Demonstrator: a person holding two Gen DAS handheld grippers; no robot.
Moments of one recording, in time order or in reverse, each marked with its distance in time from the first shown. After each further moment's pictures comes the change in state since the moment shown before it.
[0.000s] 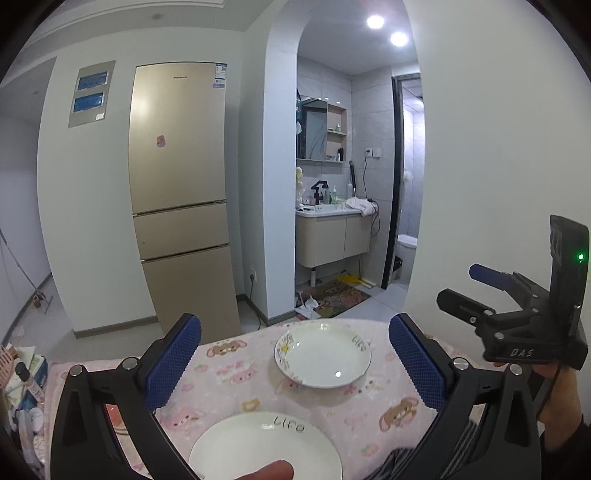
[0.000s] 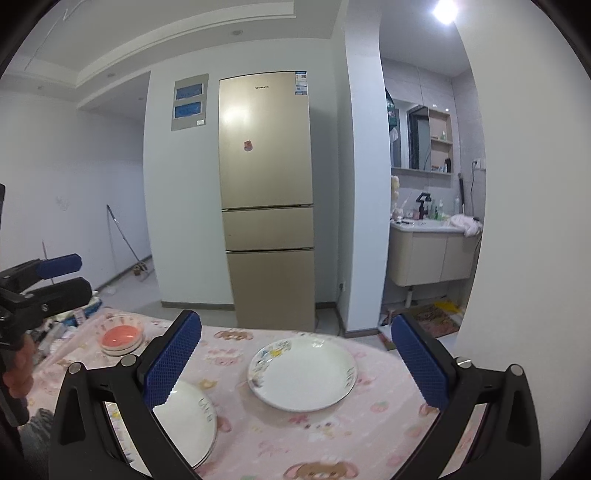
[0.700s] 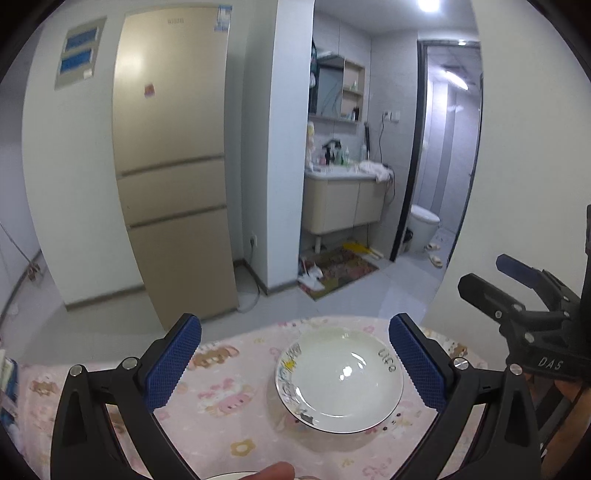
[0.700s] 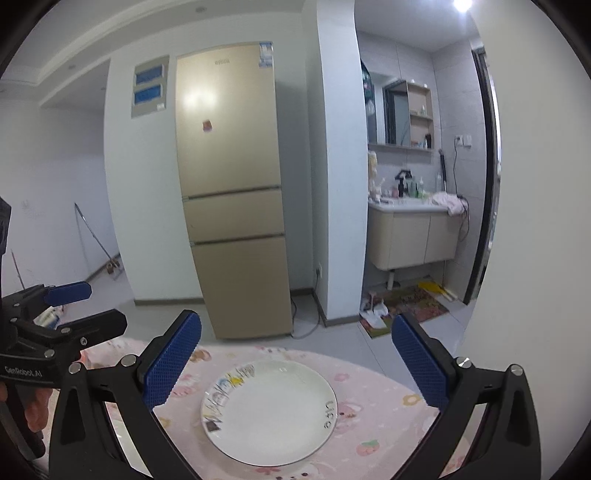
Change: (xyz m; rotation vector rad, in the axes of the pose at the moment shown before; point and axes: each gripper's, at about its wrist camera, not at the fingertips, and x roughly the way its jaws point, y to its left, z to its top) left arm 0.182 0.024 0.016 -0.043 0.195 -0.009; right arm 0.117 -0.040 0.011 0.069 0.101 -0.096
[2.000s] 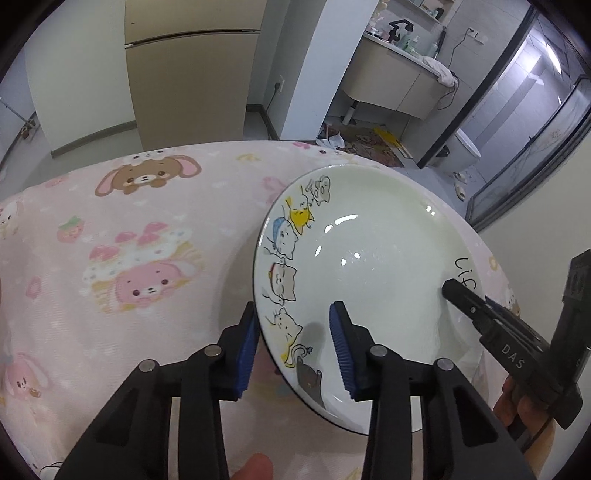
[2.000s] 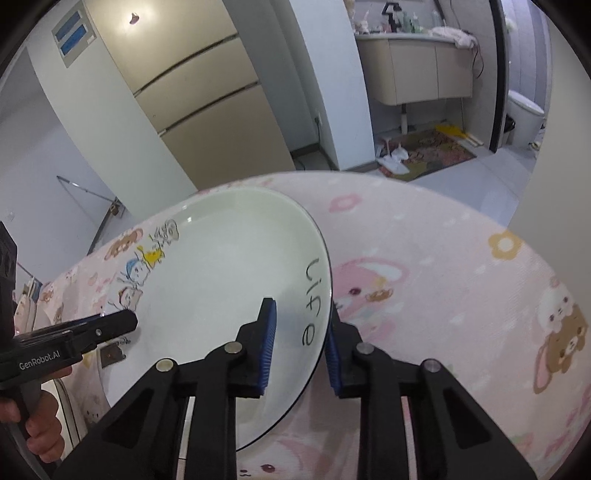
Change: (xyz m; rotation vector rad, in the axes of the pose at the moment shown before) left arm 0.194 0.022 -0.115 -0.296 0.534 0.016; right arm 0.169 -0.069 -0.139 0.229 0.527 0.096
